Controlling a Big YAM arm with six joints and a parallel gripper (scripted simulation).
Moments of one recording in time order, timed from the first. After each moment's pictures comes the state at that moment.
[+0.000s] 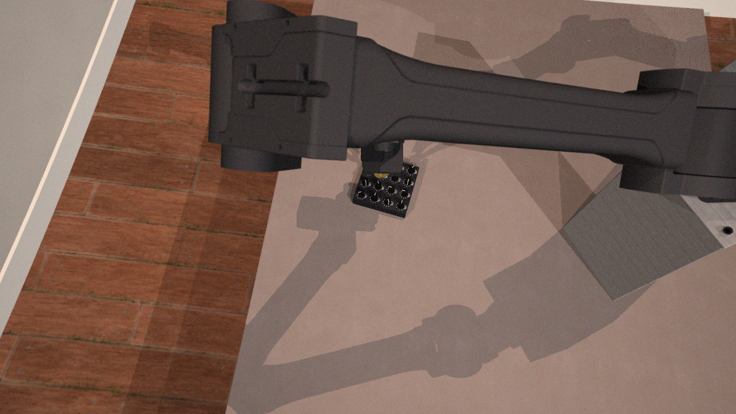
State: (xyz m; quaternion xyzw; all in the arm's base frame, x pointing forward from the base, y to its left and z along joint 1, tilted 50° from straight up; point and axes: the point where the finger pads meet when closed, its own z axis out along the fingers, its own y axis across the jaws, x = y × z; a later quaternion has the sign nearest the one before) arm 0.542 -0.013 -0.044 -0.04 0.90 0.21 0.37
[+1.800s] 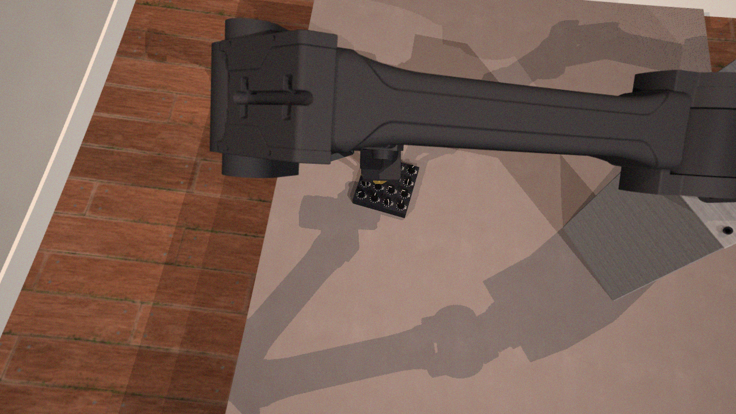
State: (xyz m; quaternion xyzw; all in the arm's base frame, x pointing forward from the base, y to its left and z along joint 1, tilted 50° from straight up) arm 0.559 -0.002 -0.058 -0.04 0.90 0.21 0.37
